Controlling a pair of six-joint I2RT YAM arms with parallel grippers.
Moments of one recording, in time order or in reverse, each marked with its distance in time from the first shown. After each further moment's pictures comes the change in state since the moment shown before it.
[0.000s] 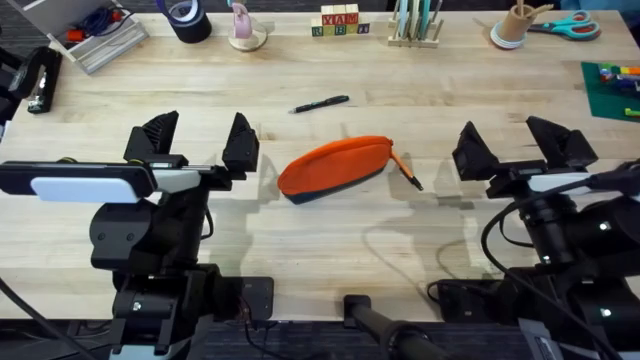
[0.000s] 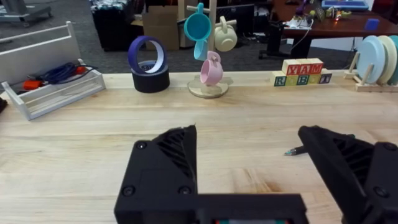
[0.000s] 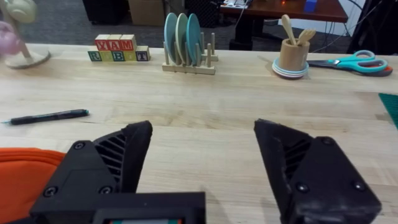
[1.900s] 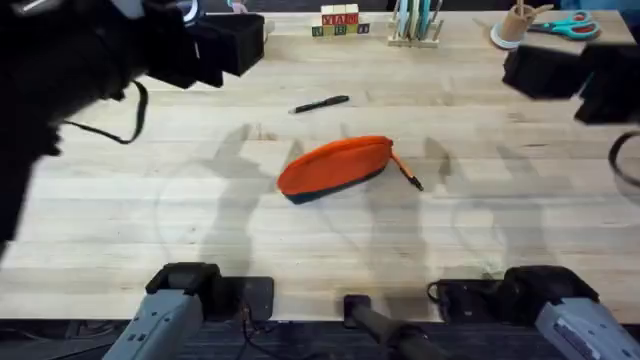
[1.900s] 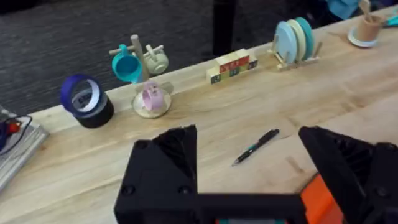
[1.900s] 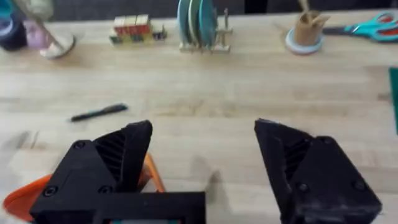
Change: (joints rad) left arm 0.000 0.835 0.994 -0.513 0.316 0.165; right arm 0.000 0.724 0.924 -0.603 -0.056 0.082
